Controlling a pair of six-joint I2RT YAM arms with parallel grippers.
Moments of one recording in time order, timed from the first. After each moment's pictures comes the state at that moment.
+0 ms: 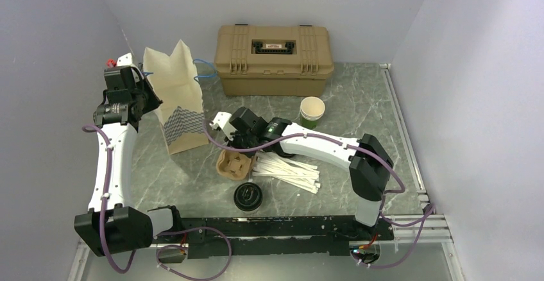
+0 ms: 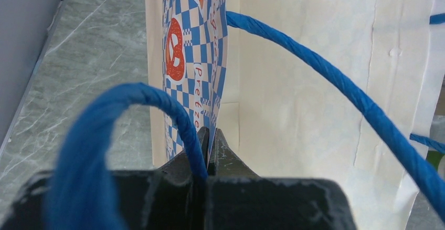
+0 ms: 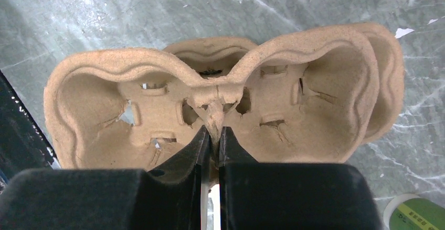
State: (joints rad) left arm 0.18 1.19 1.28 -0.68 0.04 -0.31; right arm 1.04 1.82 1.47 -0.52 -0.02 -0.13
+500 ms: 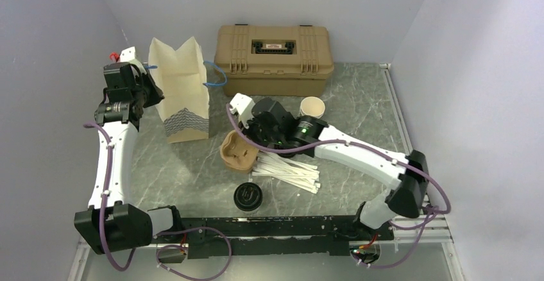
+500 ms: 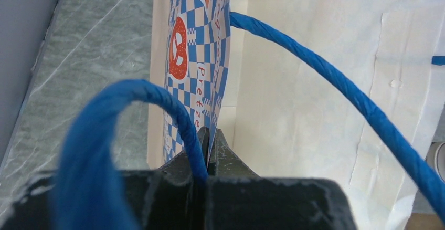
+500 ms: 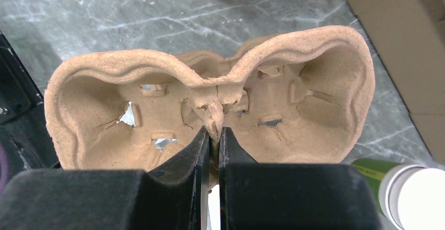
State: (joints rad) left arm 0.17 1.21 1.28 -0.59 0.12 -0.27; right arm 1.04 1.55 1.42 -0.53 0.09 -0.08
